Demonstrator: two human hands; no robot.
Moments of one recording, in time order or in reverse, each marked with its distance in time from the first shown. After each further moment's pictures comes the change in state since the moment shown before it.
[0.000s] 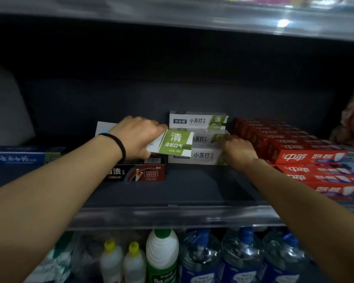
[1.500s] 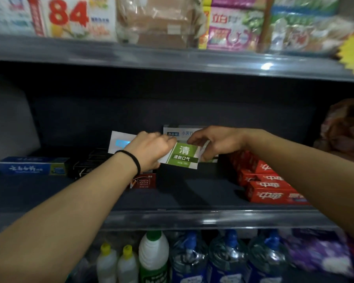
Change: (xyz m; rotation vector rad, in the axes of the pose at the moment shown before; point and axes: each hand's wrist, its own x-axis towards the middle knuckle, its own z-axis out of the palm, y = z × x) left_hand 0.011 0.044 -0.024 0.116 0.012 0.006; right_hand -0.012 0.005 -0.126 0.587 -0.372 -0.353
